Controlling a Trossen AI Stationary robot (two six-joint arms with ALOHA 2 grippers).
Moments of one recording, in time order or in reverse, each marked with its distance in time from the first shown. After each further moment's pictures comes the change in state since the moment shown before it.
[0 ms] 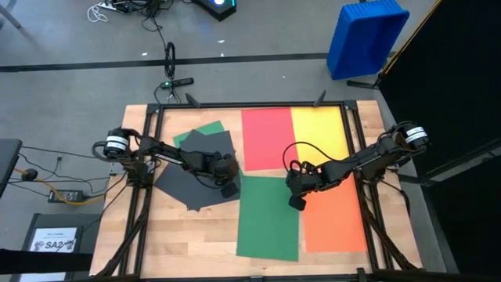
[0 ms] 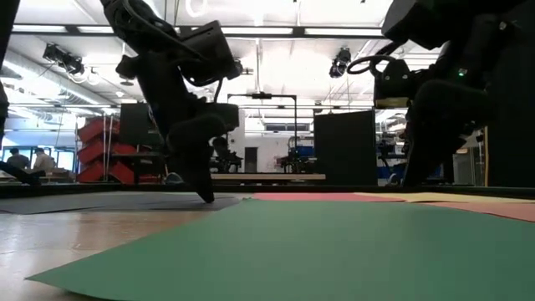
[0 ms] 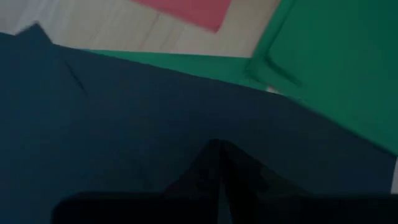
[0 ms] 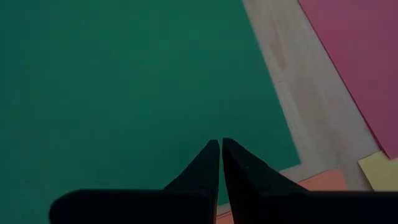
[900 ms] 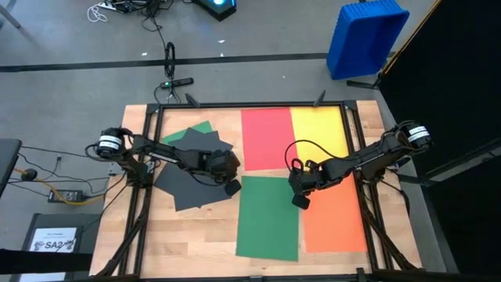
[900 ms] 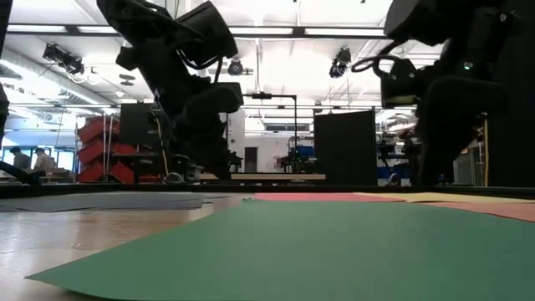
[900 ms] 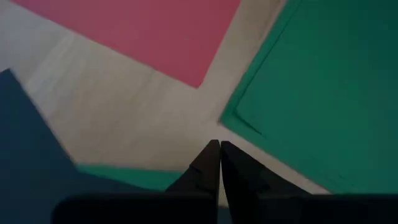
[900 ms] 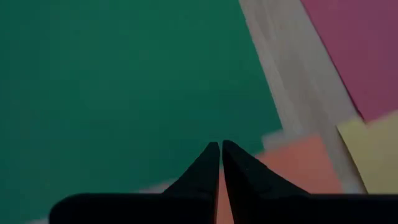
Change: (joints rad) left arm -0.004 -0.091 -0.008 0.109 -0.011 -0.051; right arm -0.009 -0.033 0.027 -0.146 -0.047 0.017
